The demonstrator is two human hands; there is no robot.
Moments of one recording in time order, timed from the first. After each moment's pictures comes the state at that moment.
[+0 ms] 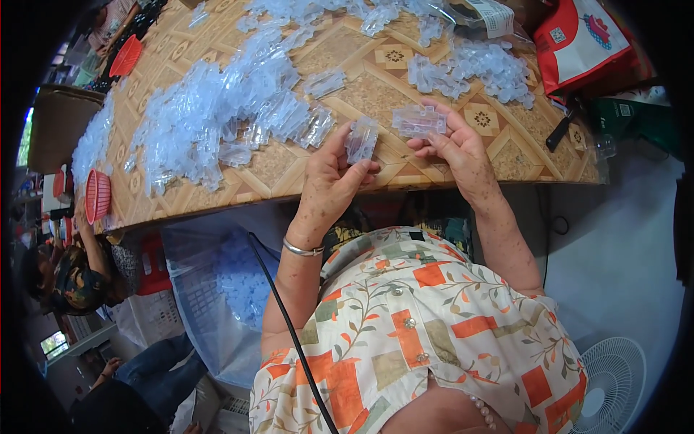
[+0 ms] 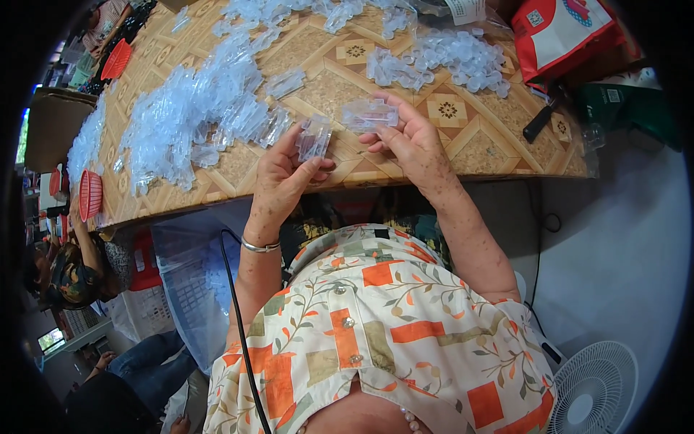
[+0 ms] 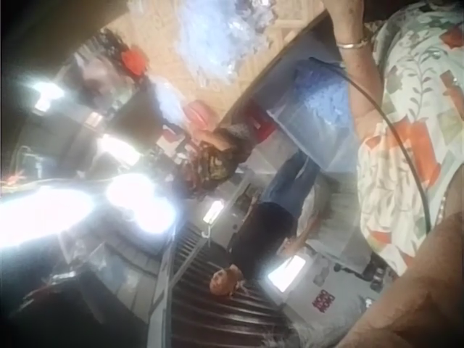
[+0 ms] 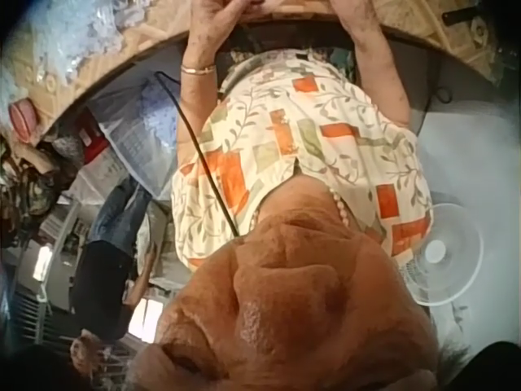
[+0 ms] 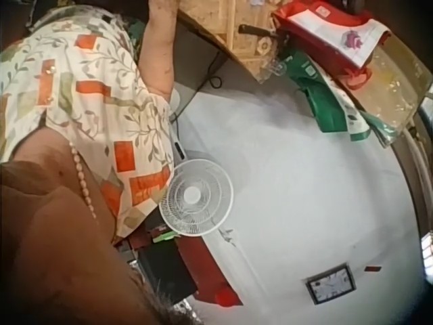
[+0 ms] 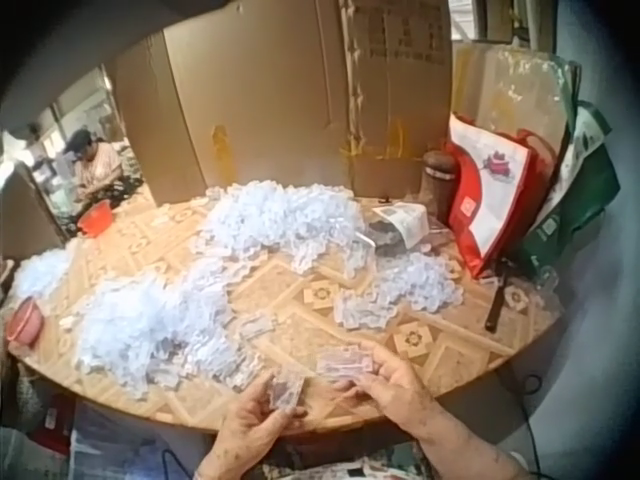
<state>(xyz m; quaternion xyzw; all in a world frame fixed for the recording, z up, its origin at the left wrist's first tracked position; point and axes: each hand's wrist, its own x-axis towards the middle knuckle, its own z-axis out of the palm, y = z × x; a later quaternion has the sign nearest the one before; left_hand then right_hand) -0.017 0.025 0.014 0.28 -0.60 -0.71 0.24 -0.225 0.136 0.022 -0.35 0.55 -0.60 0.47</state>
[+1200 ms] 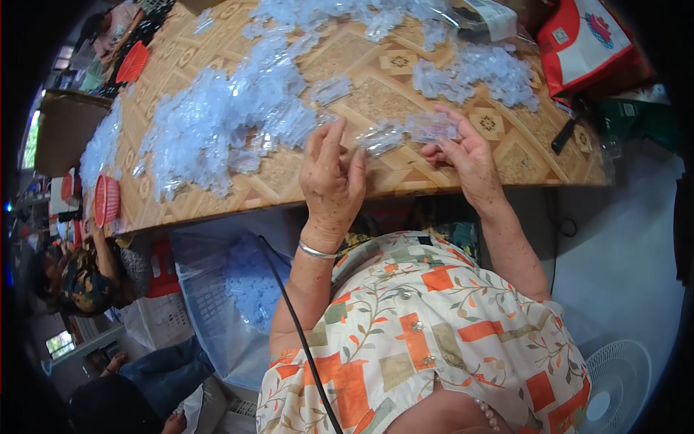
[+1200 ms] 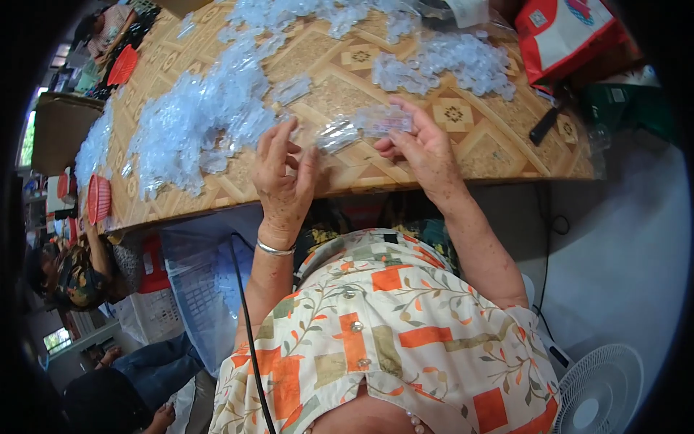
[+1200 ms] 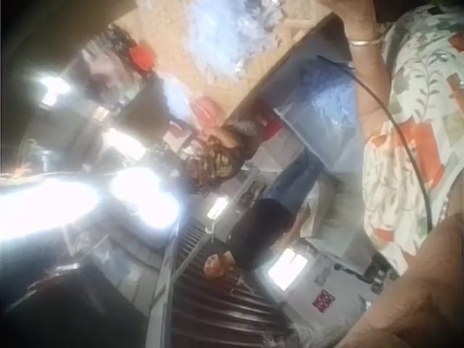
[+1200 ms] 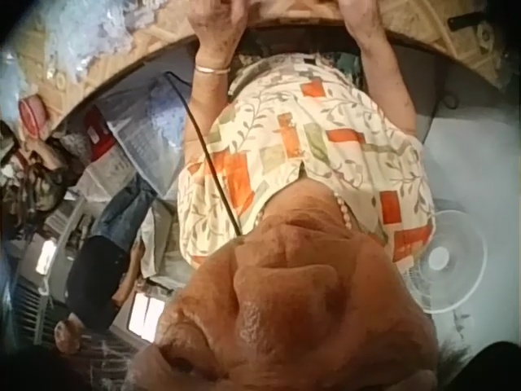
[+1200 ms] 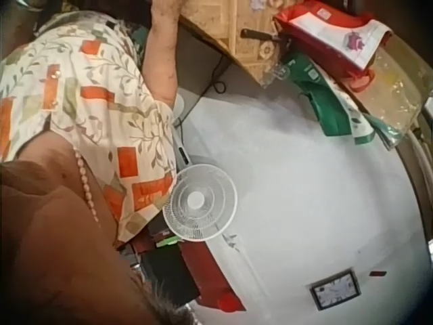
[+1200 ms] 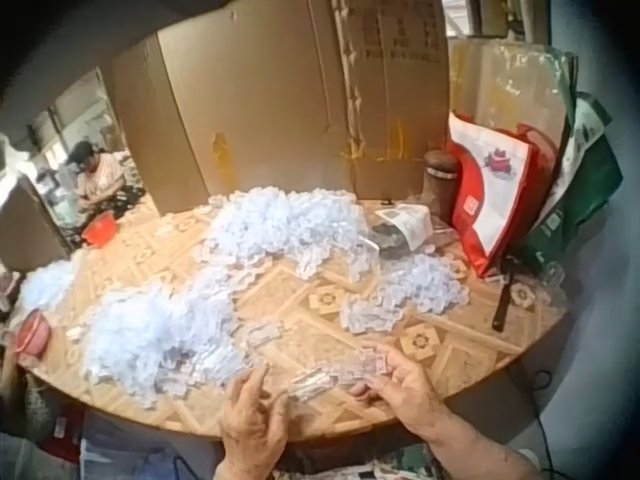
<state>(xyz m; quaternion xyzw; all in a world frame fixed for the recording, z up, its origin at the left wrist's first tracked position) -0.022 0.019 0.019 0.31 -0.82 -0.30 0.38 -0.227 0.139 0.008 -0.30 0.55 -0.64 0.45</state>
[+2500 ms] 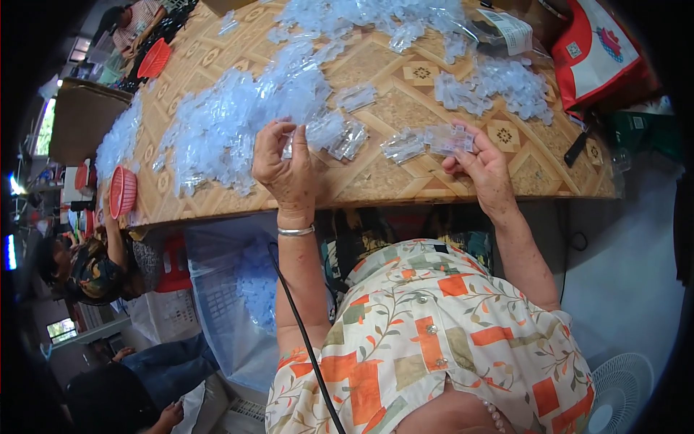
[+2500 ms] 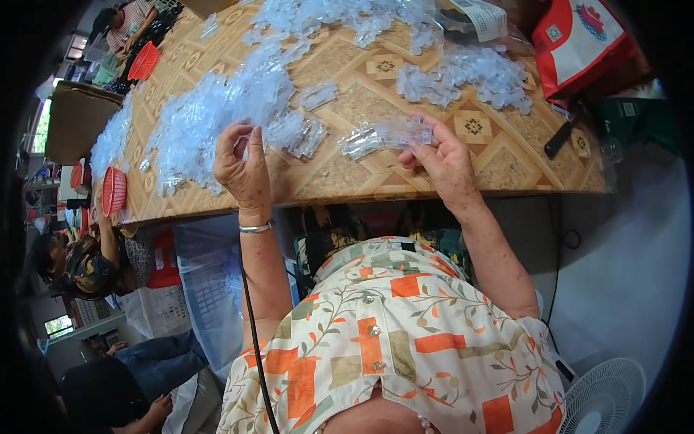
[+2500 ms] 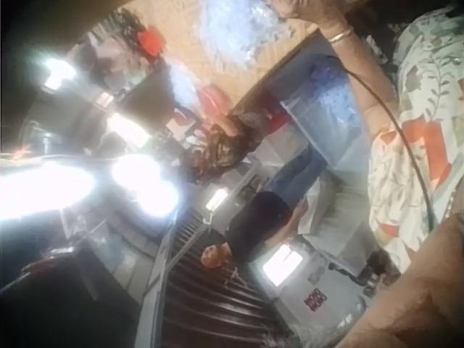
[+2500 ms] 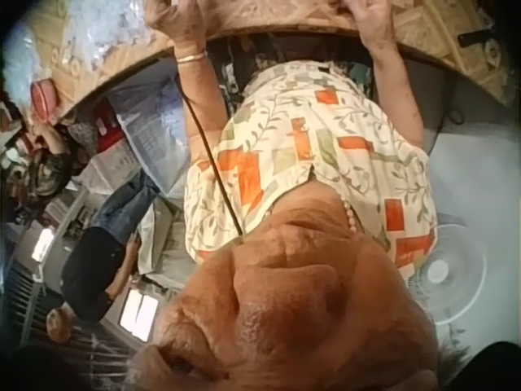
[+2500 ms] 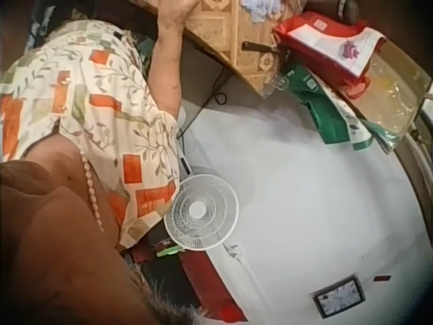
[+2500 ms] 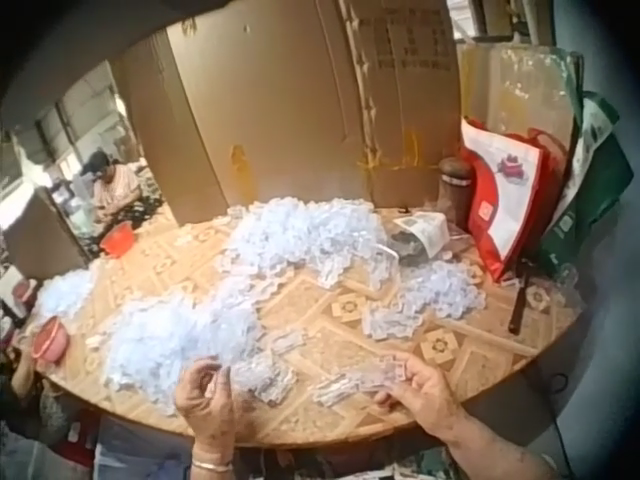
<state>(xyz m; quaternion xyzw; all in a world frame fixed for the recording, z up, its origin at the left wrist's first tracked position) 0.018 -0.054 0.013 0.37 -0.72 -0.22 0.54 -0.225 0.143 0.004 -0.31 0.54 -0.65 0.45</state>
